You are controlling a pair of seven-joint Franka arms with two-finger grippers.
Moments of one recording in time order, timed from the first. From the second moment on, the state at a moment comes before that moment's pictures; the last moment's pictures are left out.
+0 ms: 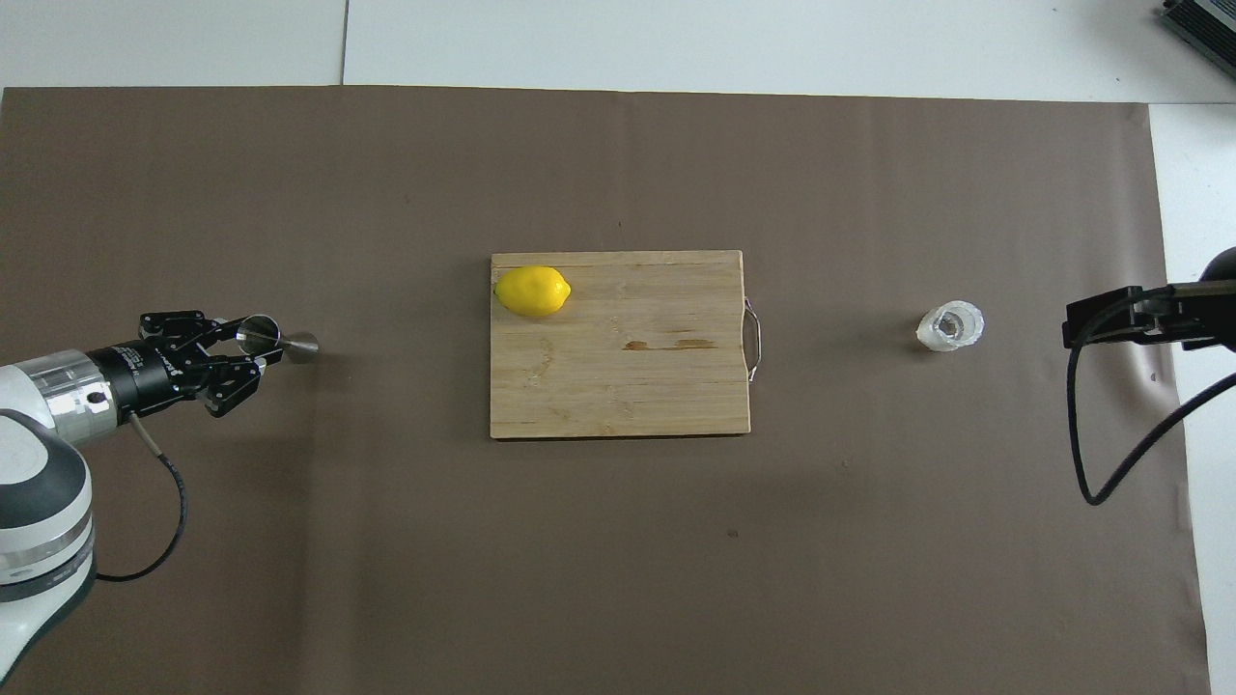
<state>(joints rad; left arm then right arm) 0.23 -0.04 -0.14 -2.36 -1.06 2.44 -1.49 0.06 -0.06 -0.04 -1.61 -0.05 1.54 0.07</state>
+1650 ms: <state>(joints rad) -0.26 -0.04 -0.18 -2.11 -1.07 2.42 -1.84 0.06 -0.06 -0.04 -1.61 -0.05 1.54 0.07</state>
